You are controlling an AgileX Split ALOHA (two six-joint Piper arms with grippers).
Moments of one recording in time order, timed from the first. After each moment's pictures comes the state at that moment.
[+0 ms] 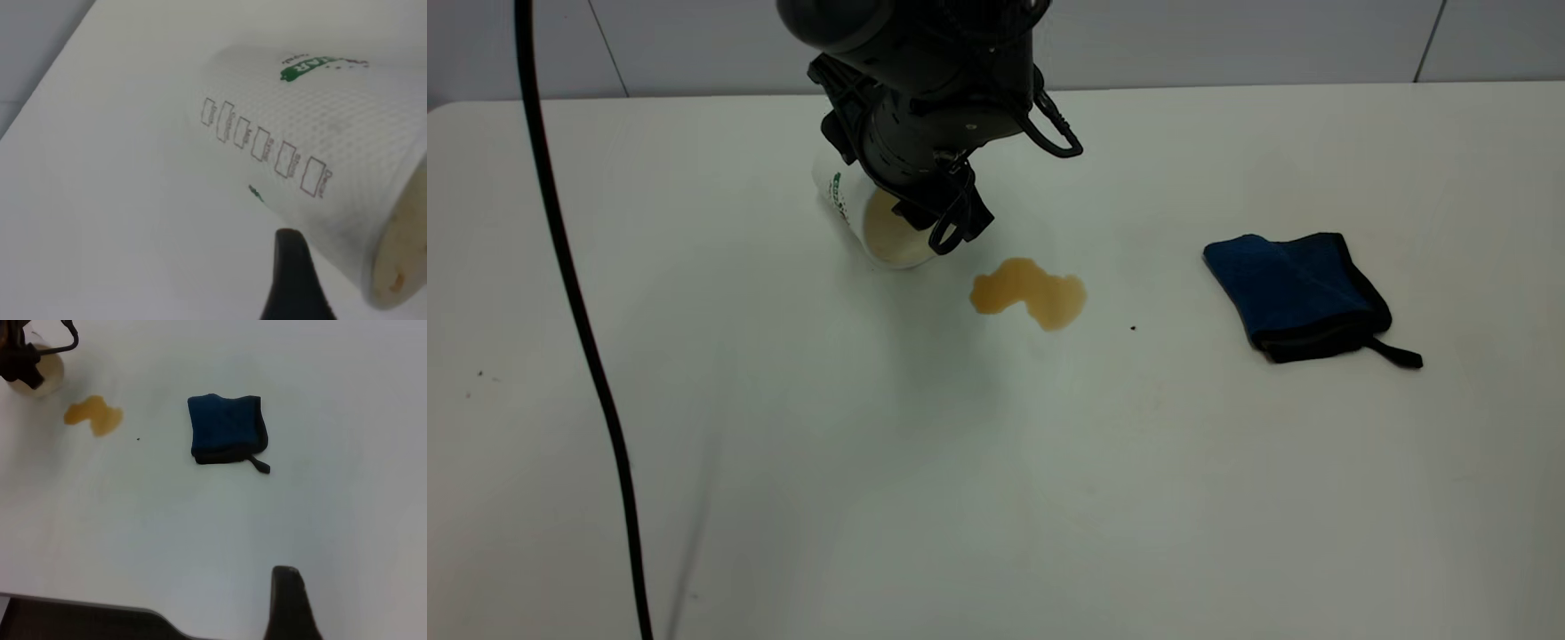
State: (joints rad) left arm -0.68 2.53 -1.71 1.11 0.69 -0.81; right arm 0.06 -0.02 -0.47 0.01 1.11 0.04
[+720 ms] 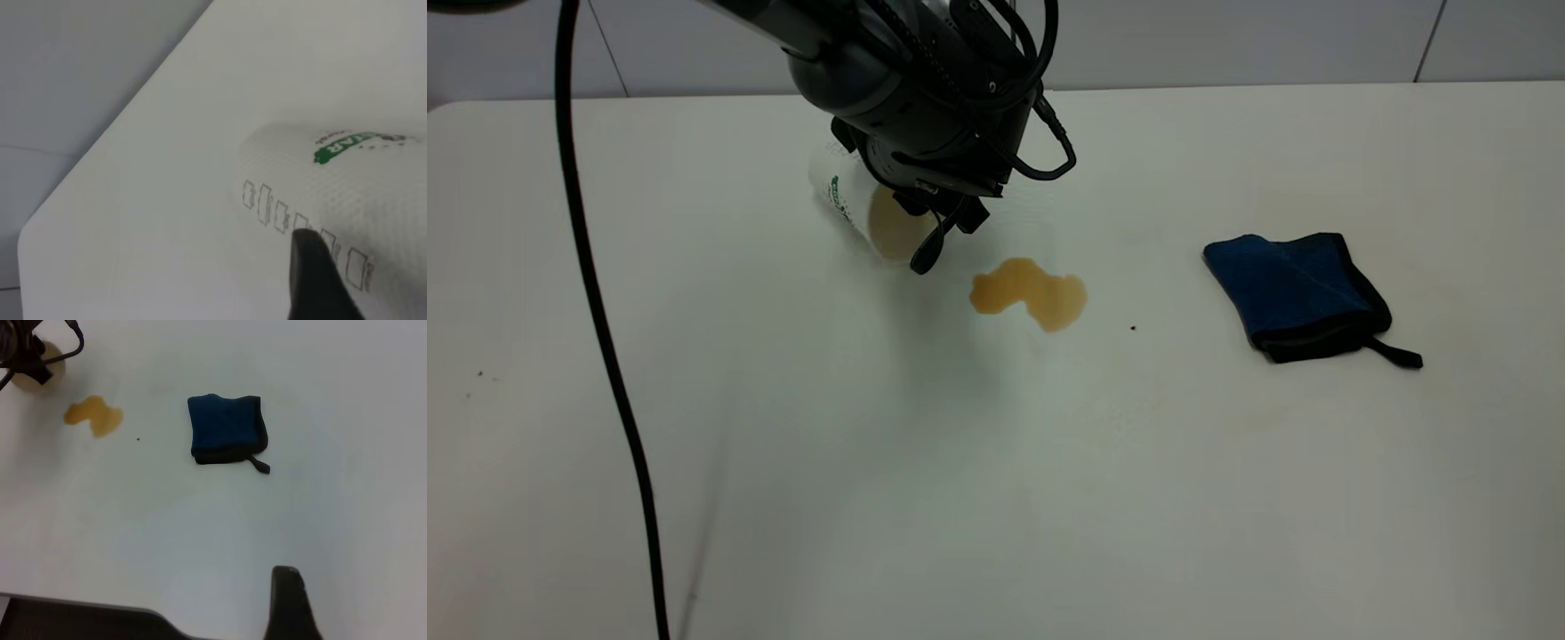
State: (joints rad) left arm -0.67 2.59 -1.71 1.42 0.70 -1.10; right arm 0.06 -0.02 -0.47 0.01 1.11 0.04
